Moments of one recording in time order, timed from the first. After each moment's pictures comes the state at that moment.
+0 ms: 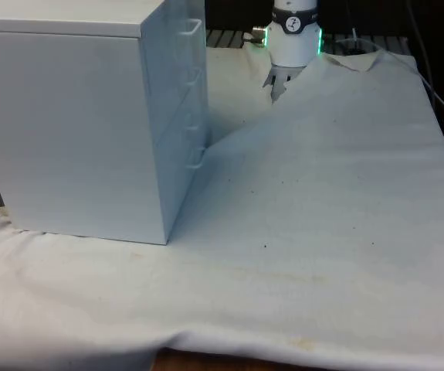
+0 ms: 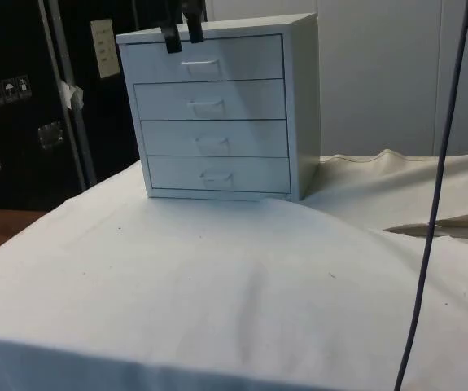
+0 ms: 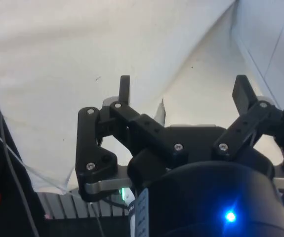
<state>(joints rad) 0.76 0.07 -0.77 -1.87 -0.01 1.88 0.00</state>
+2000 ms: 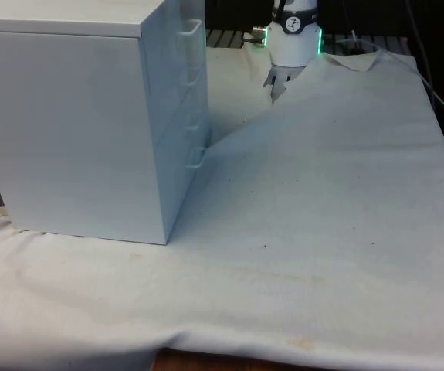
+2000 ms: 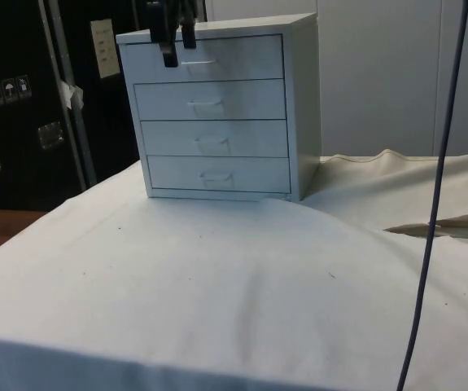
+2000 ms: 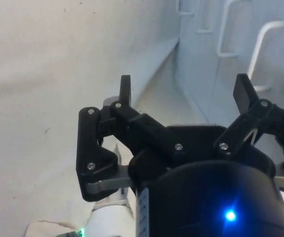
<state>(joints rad) 0.77 0.12 -0.82 -1.92 -0.14 2.09 -0.02</state>
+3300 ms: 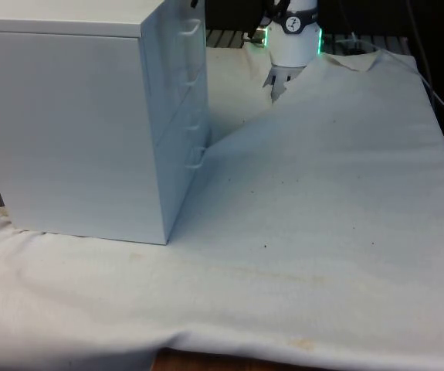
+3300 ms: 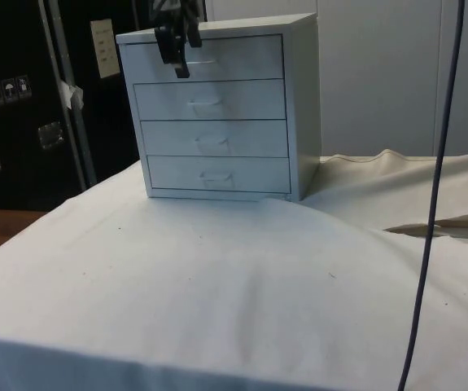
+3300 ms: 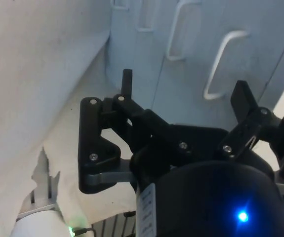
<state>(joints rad) 0.77 0.19 -0.81 -1.92 -0.39 2.08 0.11</state>
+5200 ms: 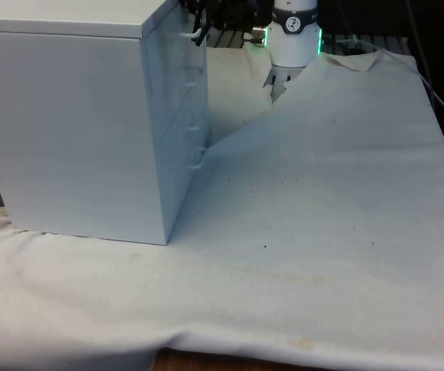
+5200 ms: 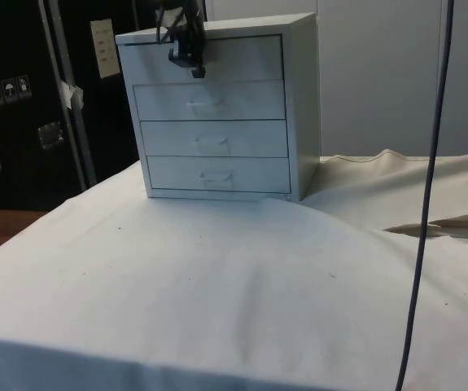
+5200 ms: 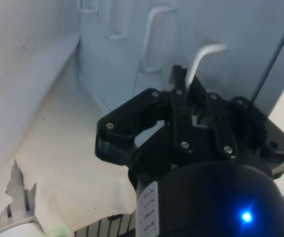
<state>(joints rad) 0.76 0.26 -0.84 -1.93 -0.44 2.12 0.16</state>
